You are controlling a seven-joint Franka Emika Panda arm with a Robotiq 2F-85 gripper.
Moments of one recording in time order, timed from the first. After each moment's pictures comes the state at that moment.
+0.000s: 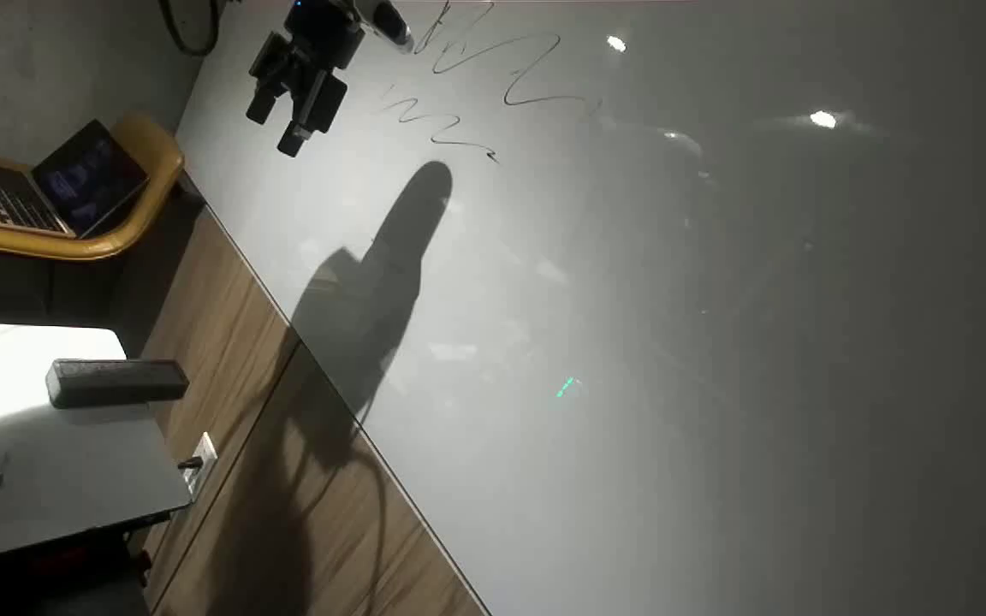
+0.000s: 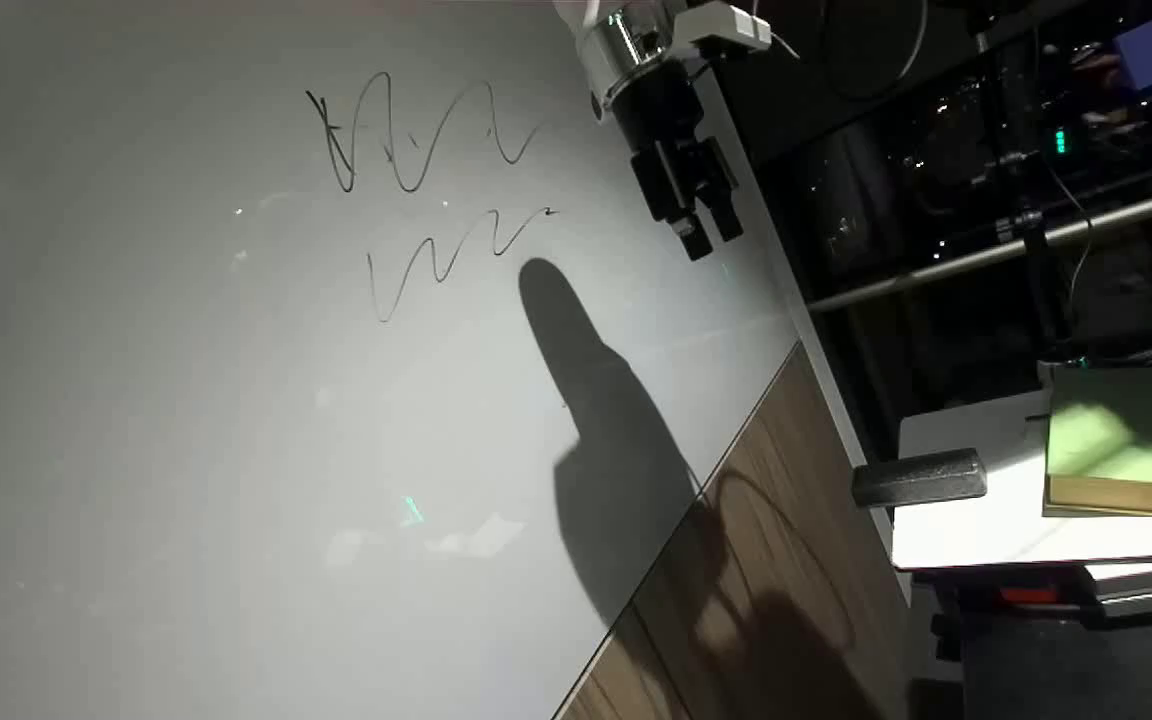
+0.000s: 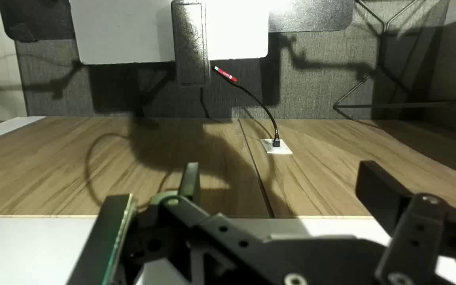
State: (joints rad) arm 0.08 -0.35 0.13 -2.24 0.07 1.86 0.16
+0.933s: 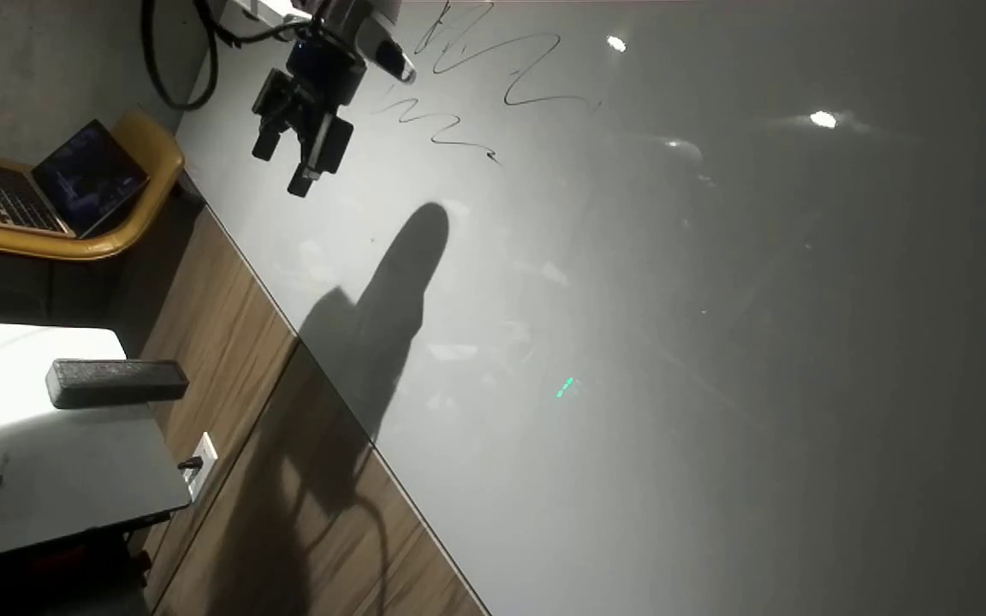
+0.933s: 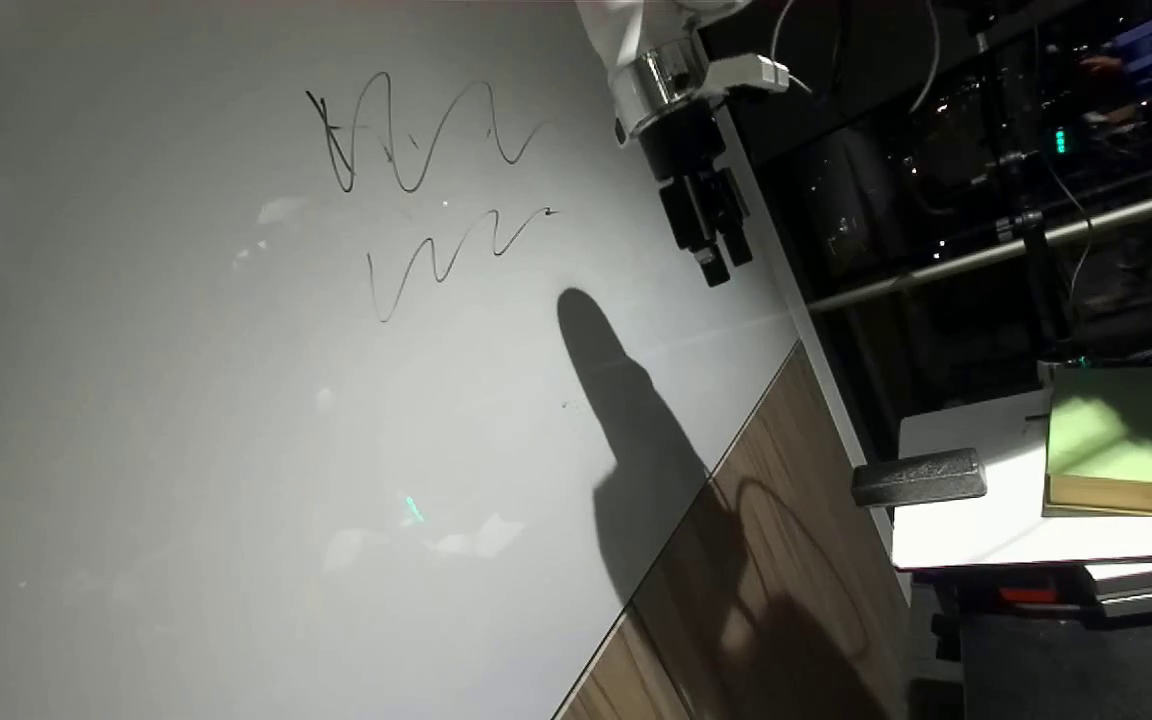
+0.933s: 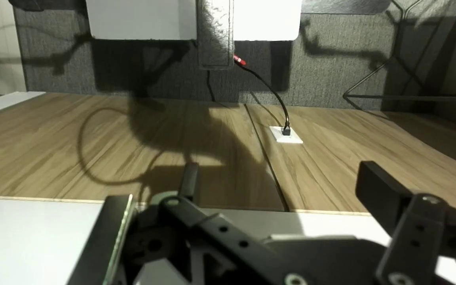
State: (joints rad) arm 0.06 -0.36 0.09 -2.36 0.04 2.03 0.06
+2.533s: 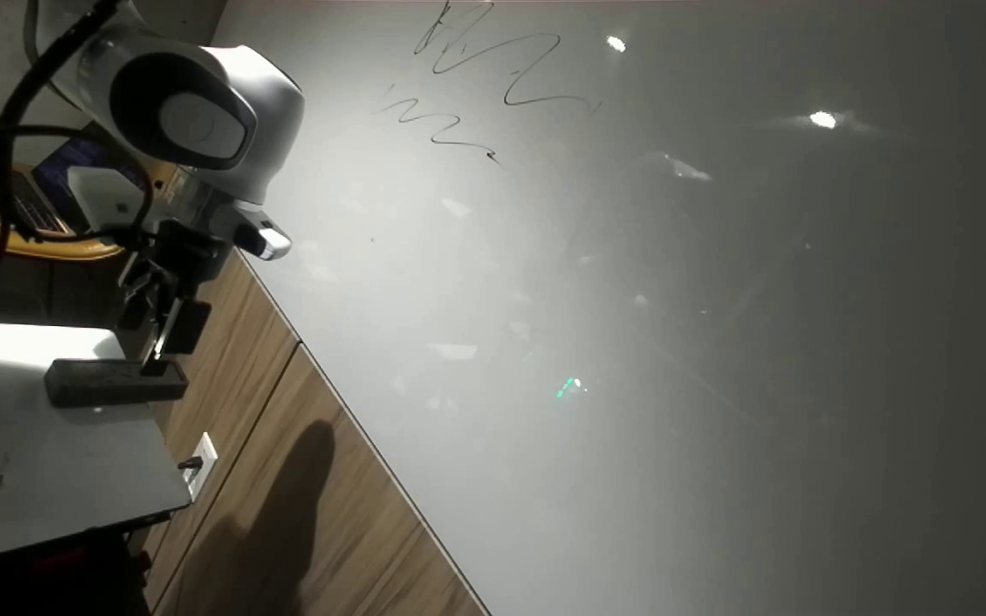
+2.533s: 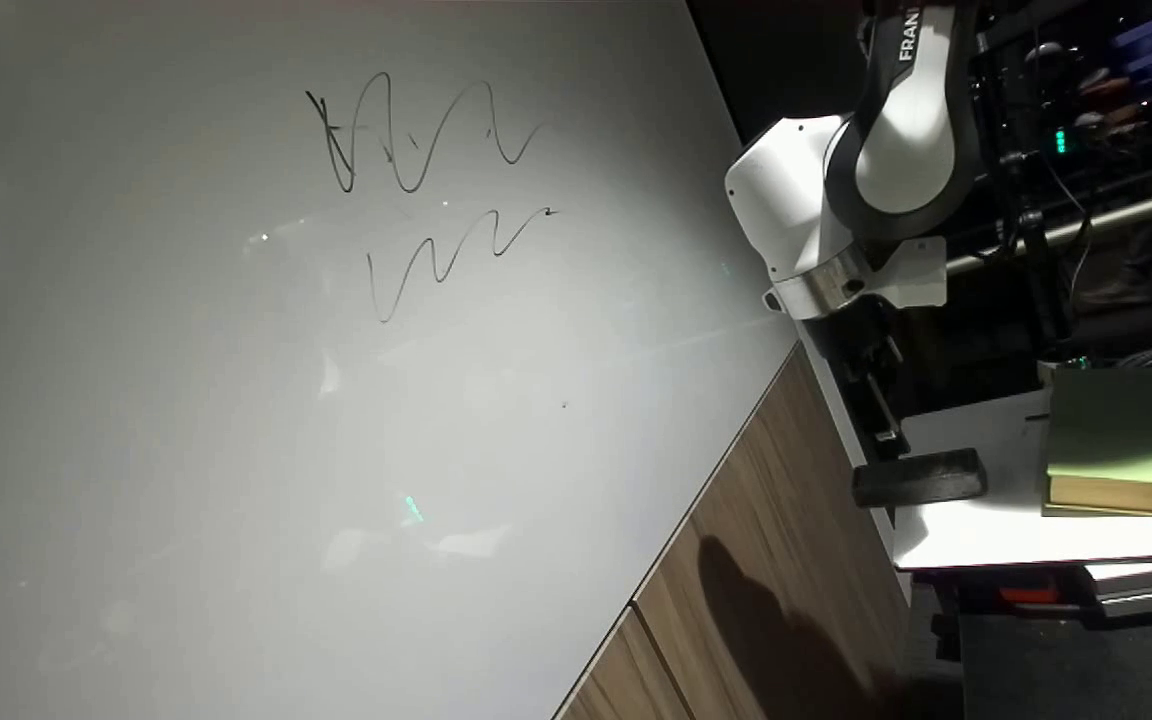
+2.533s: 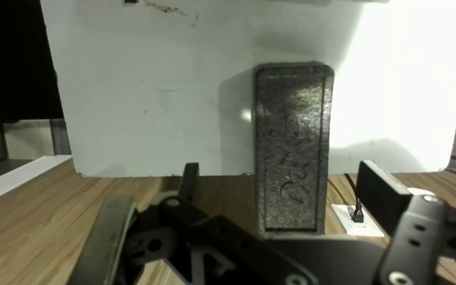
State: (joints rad) arm 0.00 -0.12 0.11 -2.79 -0.14 2.58 0.22
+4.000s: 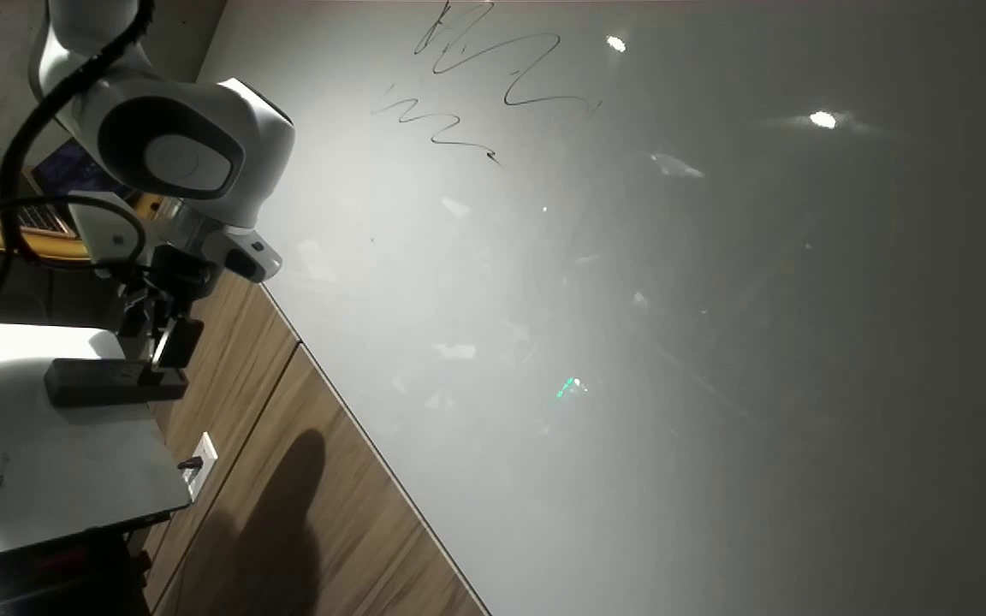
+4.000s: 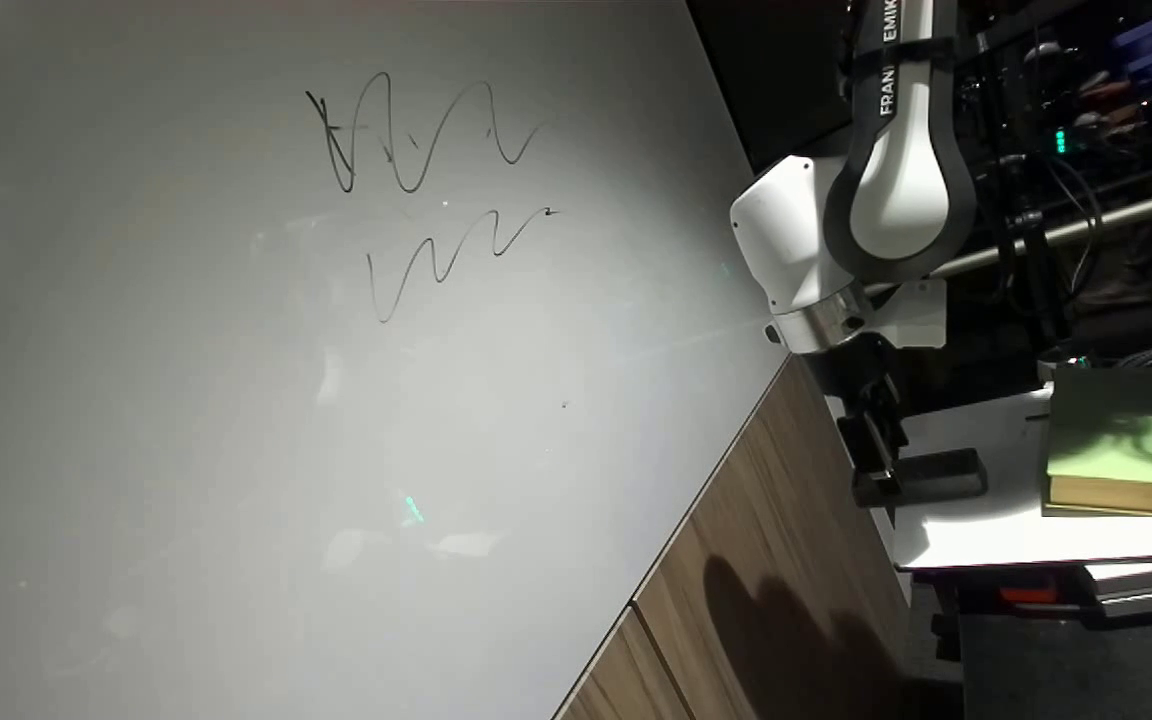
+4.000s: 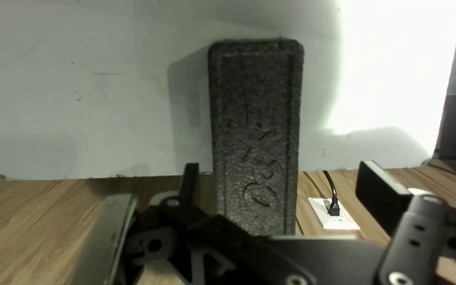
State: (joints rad) arm 0.04 0.02 0.10 -2.77 -0.05 2.73 0.17
